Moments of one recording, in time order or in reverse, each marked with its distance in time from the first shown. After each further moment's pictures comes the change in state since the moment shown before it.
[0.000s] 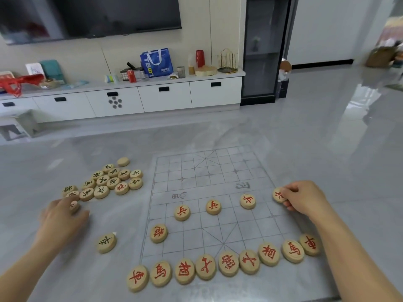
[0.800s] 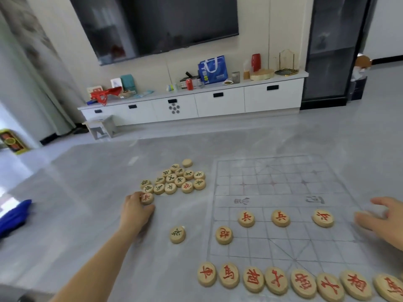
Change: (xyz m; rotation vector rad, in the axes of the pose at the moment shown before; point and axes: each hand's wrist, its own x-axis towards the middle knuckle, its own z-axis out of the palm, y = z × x) left_hand 0.014 -0.023 0.005 -0.145 -0.011 -0.088; right_hand -0.017 -0.003 0.007 -0.133 -0.022 0.049
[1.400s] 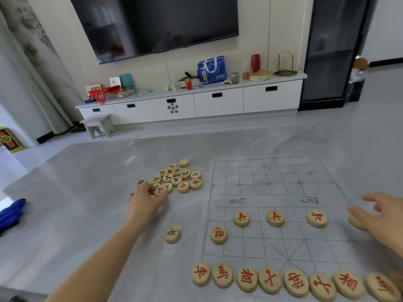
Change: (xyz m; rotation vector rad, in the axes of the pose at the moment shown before) left_hand -0.019 0.048 -0.001 -0.158 0.073 0.060; right_hand 0.013 0.005 0.007 -0.016 0.154 -0.179
